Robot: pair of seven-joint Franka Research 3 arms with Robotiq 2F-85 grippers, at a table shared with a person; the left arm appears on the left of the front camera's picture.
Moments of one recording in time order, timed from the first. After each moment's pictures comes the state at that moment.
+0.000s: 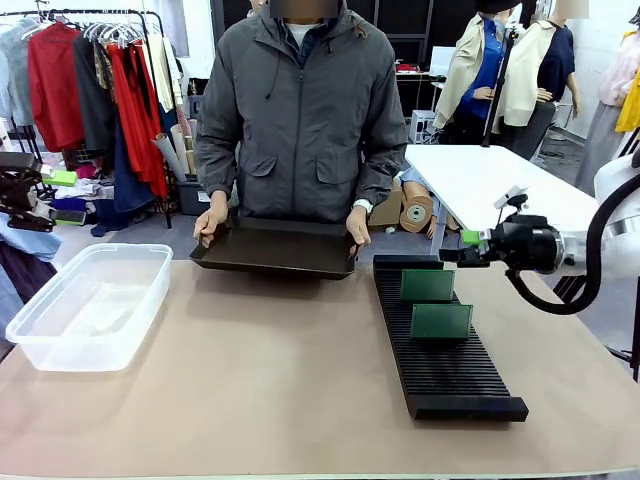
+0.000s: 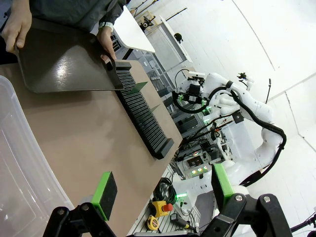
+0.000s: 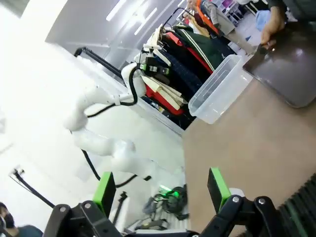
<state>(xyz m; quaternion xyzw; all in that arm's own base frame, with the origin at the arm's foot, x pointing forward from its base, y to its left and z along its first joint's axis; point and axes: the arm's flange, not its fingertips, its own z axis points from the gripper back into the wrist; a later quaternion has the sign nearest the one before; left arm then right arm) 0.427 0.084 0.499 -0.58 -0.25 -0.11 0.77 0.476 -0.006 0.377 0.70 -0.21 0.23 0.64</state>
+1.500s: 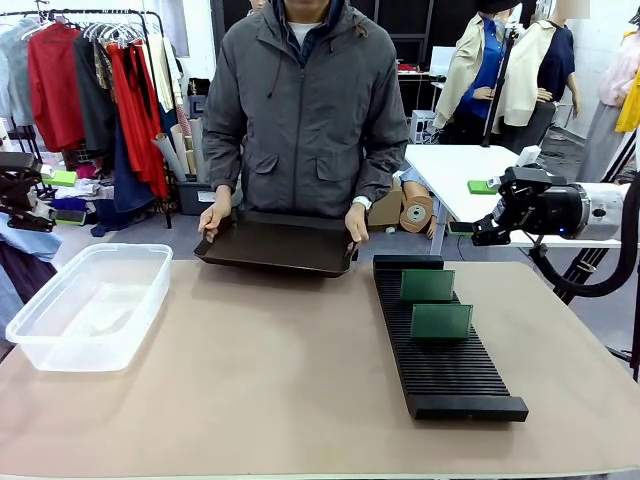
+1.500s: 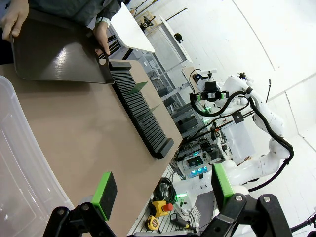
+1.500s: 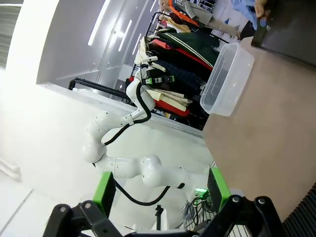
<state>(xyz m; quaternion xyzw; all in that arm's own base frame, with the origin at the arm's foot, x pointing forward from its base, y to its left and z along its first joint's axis) 0.427 0.084 0.499 -0.58 -0.25 -0.11 0.77 0.445 0.000 0.455 0.70 -0.14 0.13 0.69</state>
